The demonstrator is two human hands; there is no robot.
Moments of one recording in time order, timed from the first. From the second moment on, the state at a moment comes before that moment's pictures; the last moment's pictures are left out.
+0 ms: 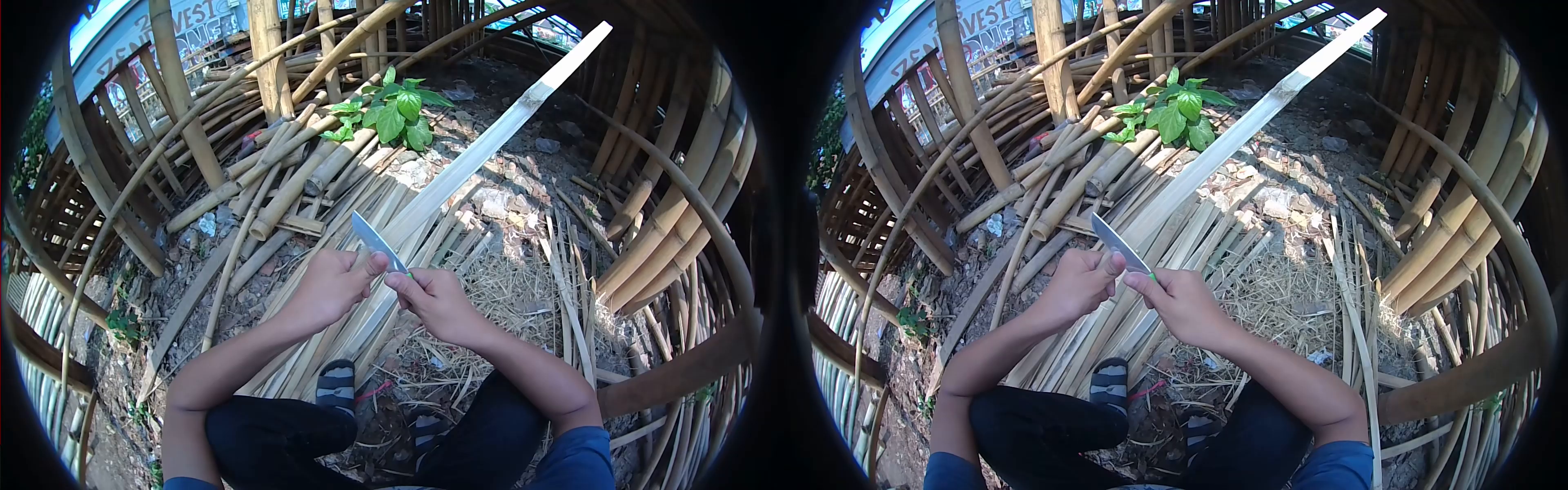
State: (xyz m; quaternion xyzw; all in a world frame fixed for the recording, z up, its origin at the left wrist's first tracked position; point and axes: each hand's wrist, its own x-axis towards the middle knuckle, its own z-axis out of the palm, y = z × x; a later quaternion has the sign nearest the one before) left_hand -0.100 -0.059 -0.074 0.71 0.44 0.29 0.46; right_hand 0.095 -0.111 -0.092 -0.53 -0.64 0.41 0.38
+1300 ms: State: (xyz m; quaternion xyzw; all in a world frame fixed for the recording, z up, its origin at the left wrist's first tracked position) left_hand -0.096 -0.069 -0.074 0.68 0.39 0.24 0.58; right_hand 0.109 -0.089 -0.124 -0.44 -0.80 -0.20 0.35
